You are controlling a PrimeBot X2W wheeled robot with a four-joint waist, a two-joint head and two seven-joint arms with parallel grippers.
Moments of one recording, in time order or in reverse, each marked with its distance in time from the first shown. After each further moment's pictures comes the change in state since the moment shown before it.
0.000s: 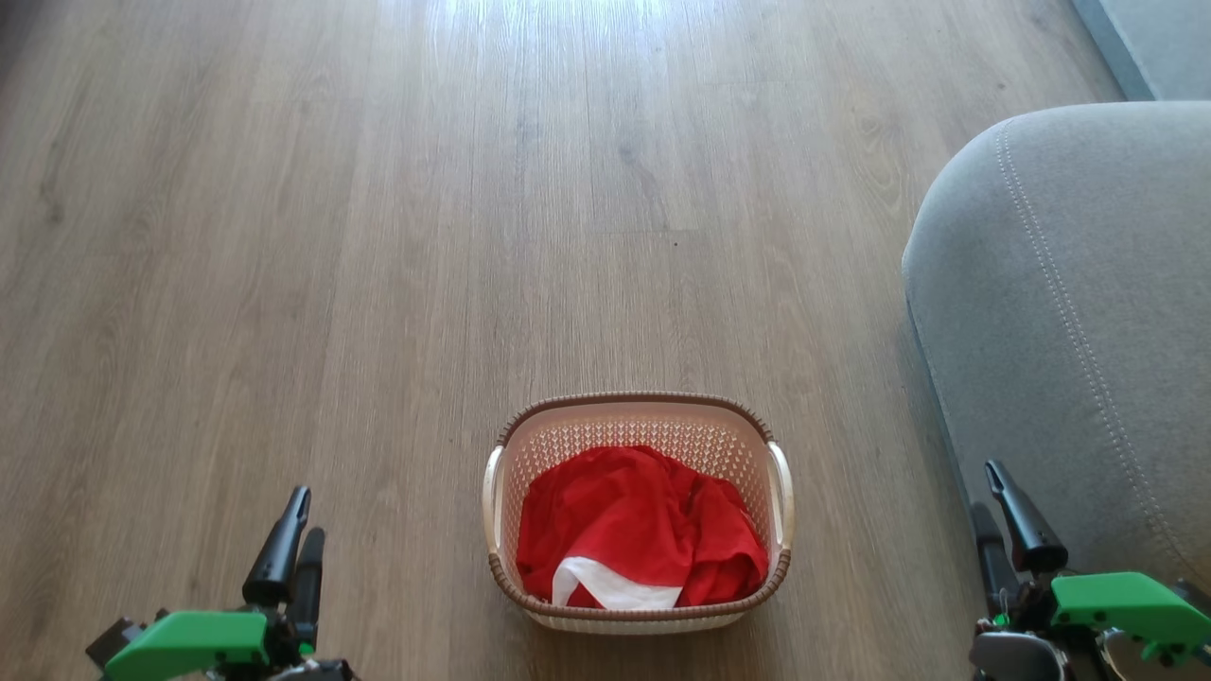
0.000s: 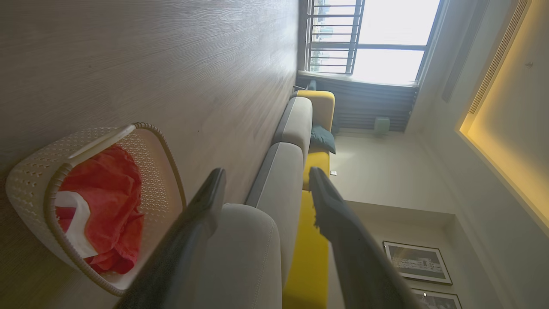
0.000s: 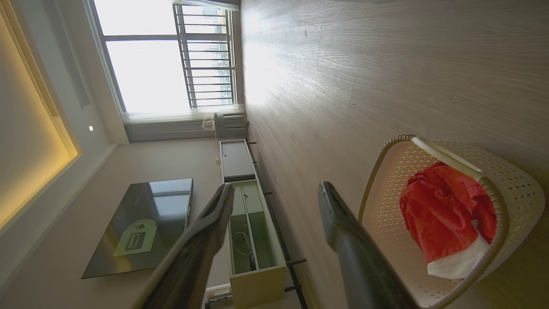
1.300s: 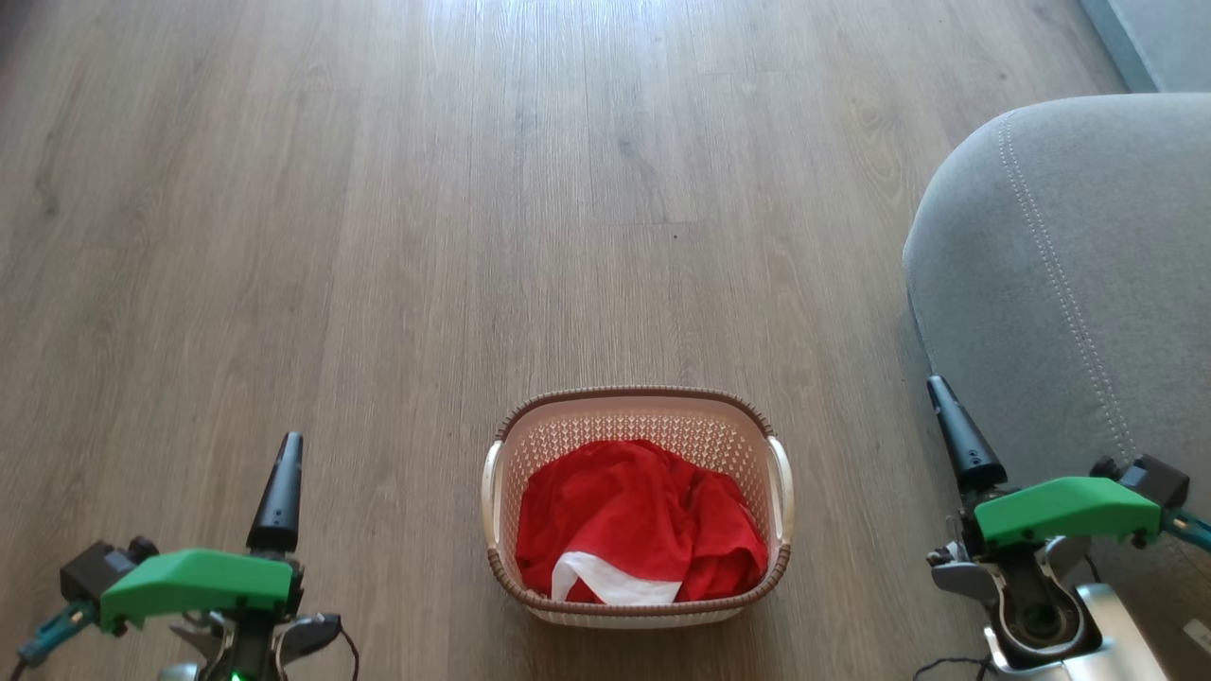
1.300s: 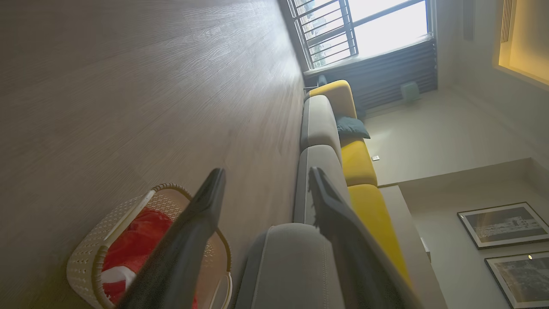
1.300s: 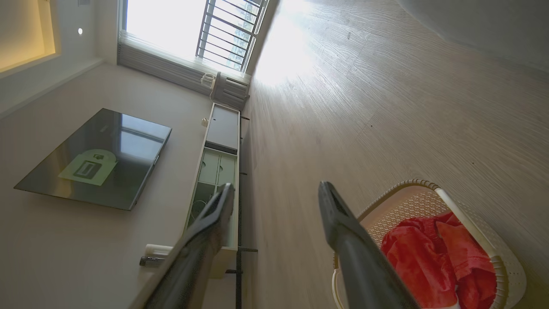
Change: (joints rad) left arm -0.083 0.016 -0.010 0.006 0.356 0.000 -0.115; right arm -0.145 -0.064 0.179 0.024 -0.279 0.000 -0.118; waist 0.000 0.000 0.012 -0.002
